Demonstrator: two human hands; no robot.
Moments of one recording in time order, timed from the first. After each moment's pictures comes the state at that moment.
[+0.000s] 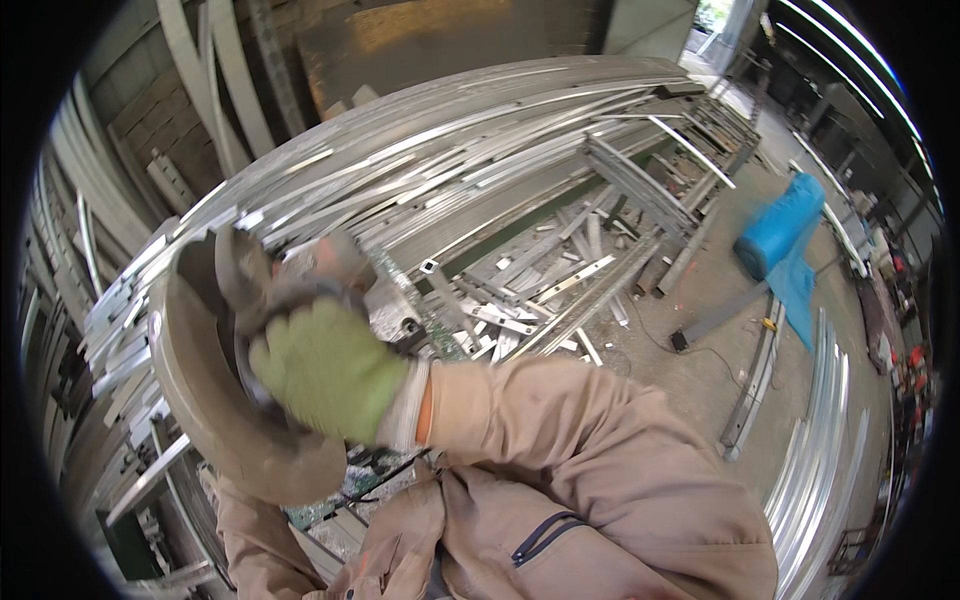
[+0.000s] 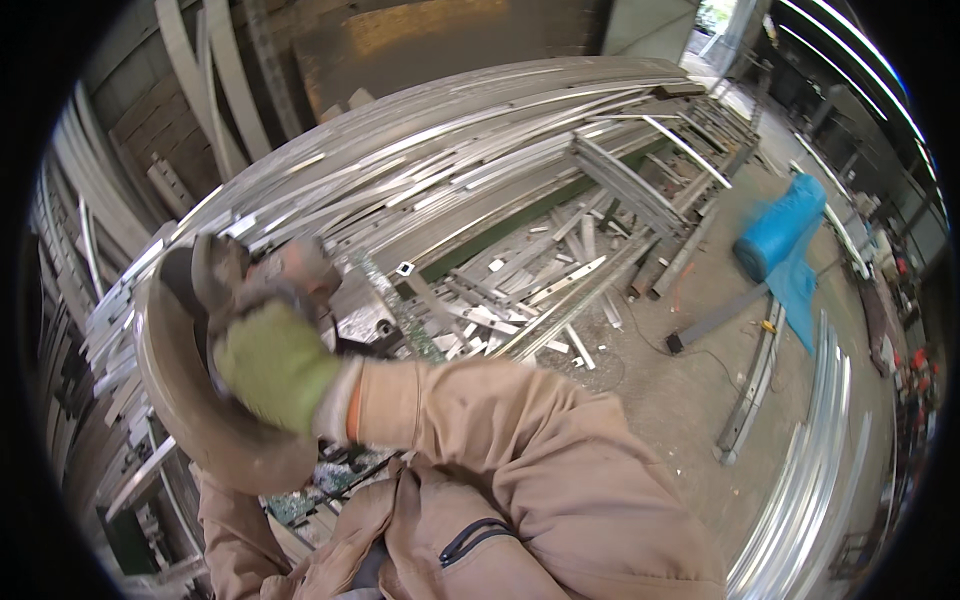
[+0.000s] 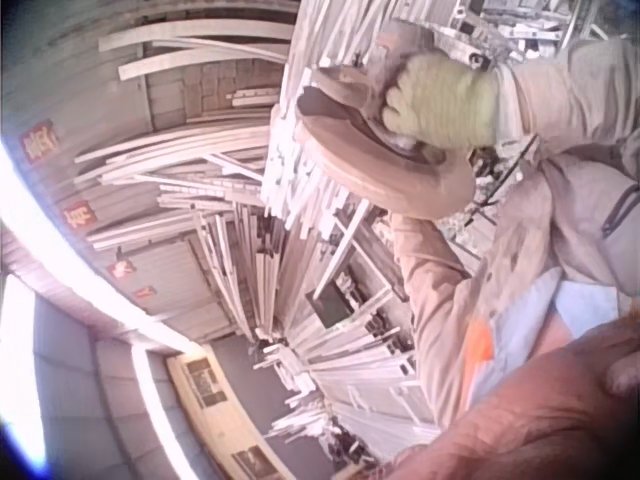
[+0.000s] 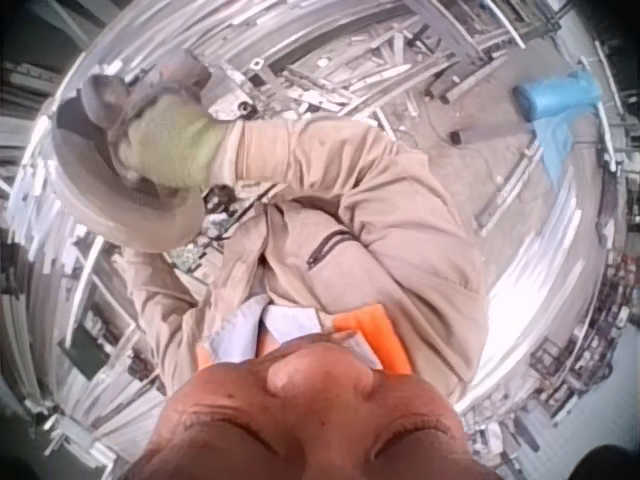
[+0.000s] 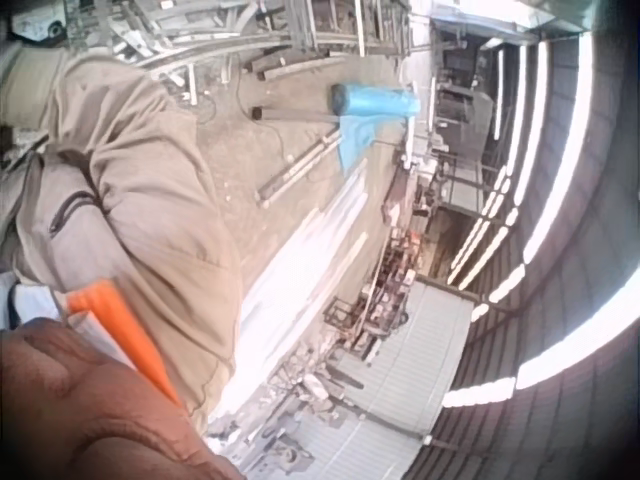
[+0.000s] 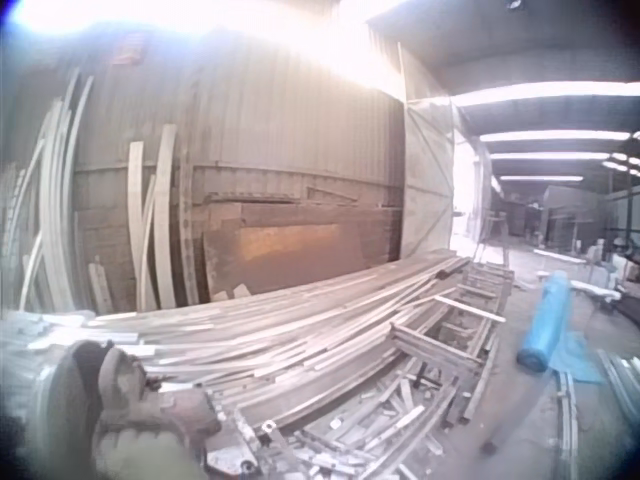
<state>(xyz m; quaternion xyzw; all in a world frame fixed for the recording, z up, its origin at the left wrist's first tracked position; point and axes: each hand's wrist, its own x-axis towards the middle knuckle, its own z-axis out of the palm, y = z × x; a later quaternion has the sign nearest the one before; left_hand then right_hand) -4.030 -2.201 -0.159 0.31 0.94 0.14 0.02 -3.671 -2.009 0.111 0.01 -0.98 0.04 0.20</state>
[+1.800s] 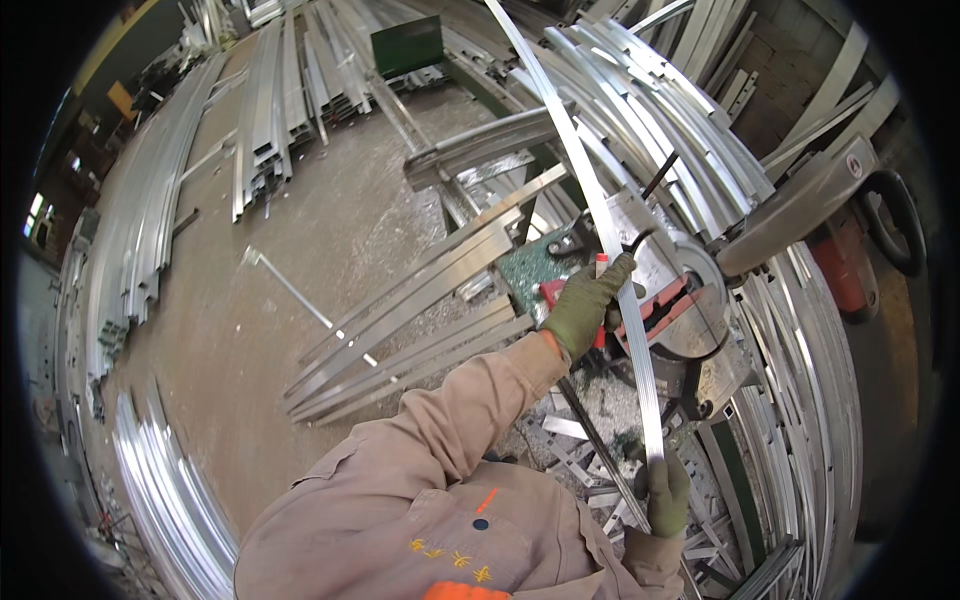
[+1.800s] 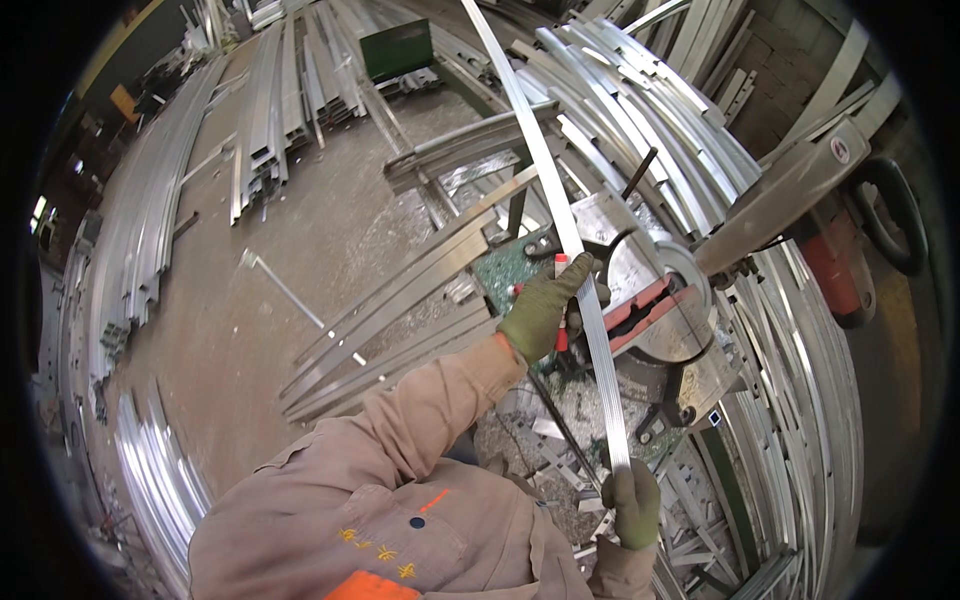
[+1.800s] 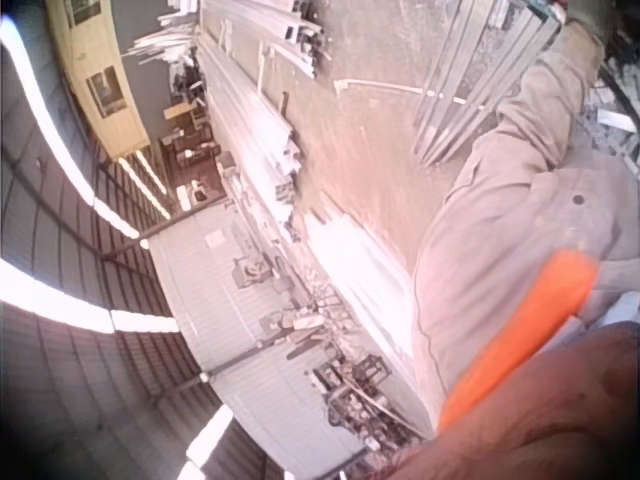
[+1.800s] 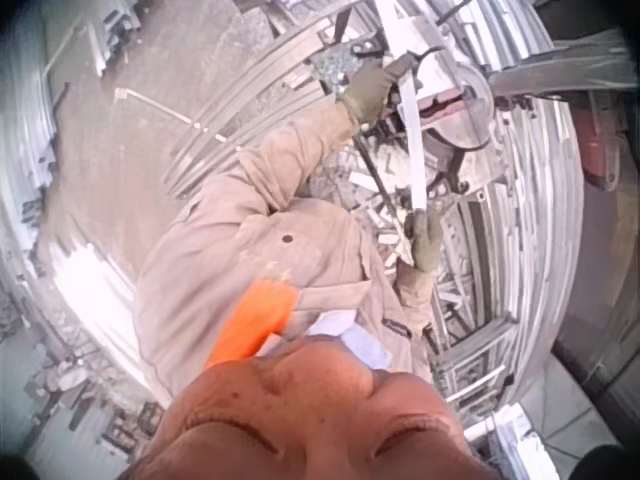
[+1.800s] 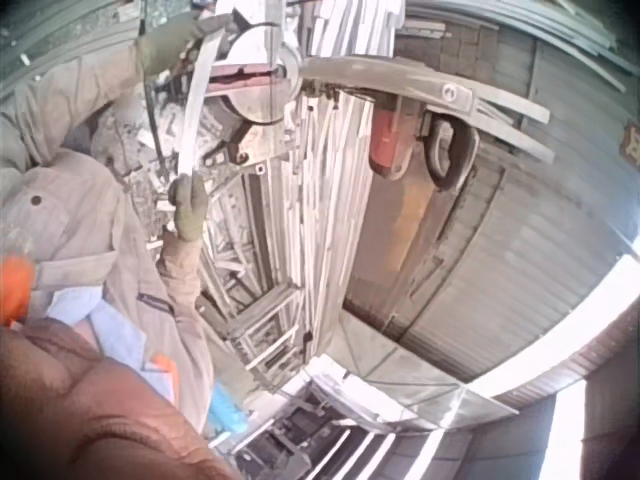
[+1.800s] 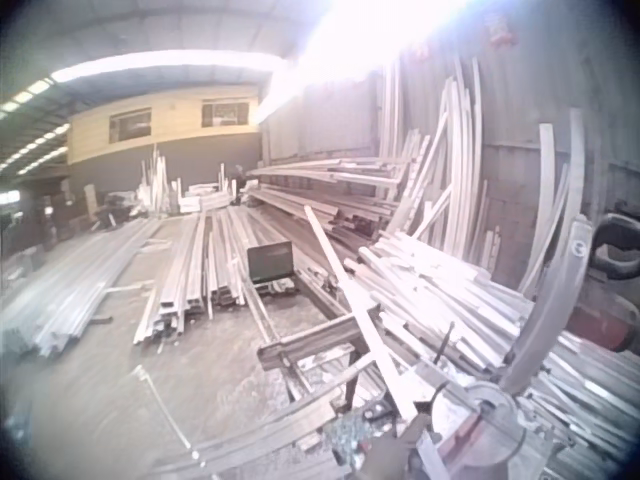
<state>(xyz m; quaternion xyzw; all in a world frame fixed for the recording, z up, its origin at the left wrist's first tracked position) -3.690 -2.249 -0.076 -0.16 0.44 0.89 -0.01 -3.534 -1.910 -0.081 0.02 -0.76 0.62 -0.20</state>
